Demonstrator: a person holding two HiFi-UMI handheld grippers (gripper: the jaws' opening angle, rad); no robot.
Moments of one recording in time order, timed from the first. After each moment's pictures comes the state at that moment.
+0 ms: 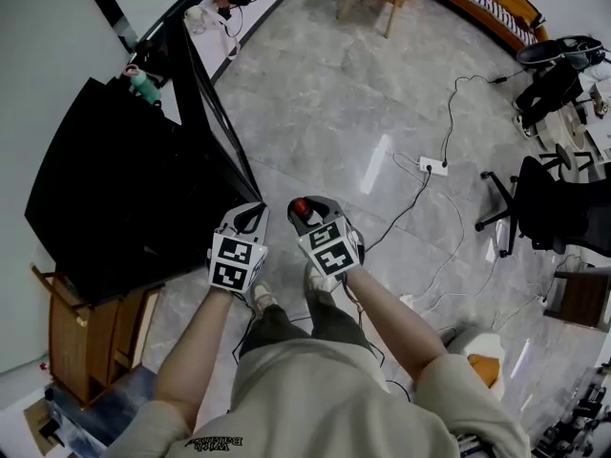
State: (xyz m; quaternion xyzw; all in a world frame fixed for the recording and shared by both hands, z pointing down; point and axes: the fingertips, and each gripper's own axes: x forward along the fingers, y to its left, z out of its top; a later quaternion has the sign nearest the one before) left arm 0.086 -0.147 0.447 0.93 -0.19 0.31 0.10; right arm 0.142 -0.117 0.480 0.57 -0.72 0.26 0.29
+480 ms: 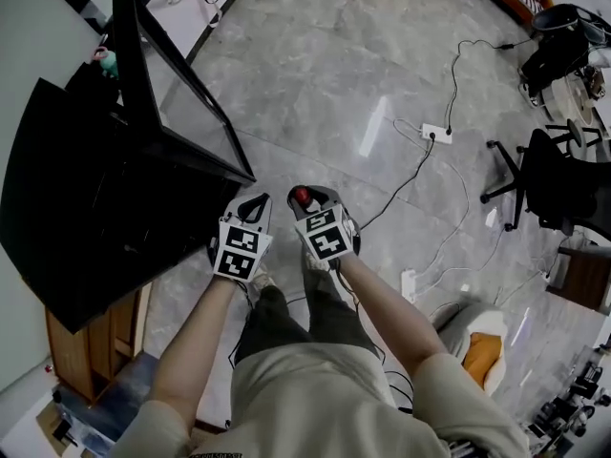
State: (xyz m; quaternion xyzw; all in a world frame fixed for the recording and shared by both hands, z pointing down) left arm 0.131 -0.142 0.553 0.91 -0.15 0.38 0.11; right arm 0.187 -0.110 0.600 0.58 -0.67 0.35 0.29
